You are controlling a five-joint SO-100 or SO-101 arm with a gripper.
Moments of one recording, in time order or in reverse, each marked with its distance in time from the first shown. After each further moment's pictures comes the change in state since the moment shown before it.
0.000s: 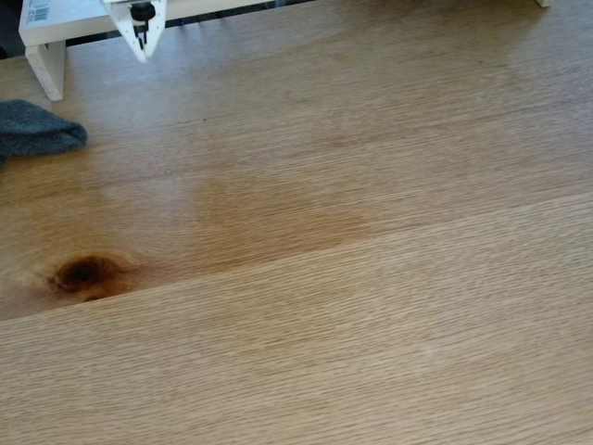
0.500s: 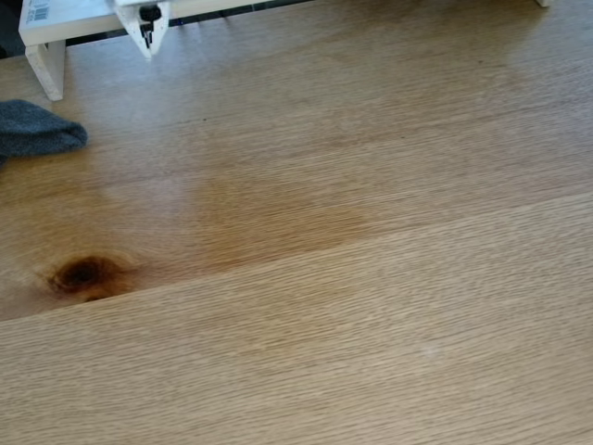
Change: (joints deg) arm 1.1 41.8 34.6 12.2 -5.4
